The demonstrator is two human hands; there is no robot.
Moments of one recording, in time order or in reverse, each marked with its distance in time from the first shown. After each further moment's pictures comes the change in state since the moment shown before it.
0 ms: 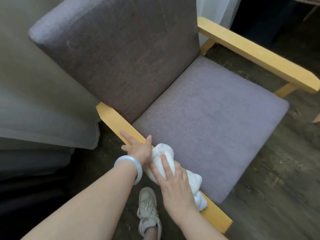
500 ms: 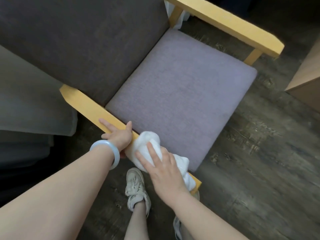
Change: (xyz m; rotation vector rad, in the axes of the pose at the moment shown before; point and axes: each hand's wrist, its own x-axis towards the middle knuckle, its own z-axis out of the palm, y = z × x) left_hand -0.037 -0.009 0.020 0.057 0.008 0.030; right_hand -0.054 0.043 0.018 0.094 0.027 -0.071
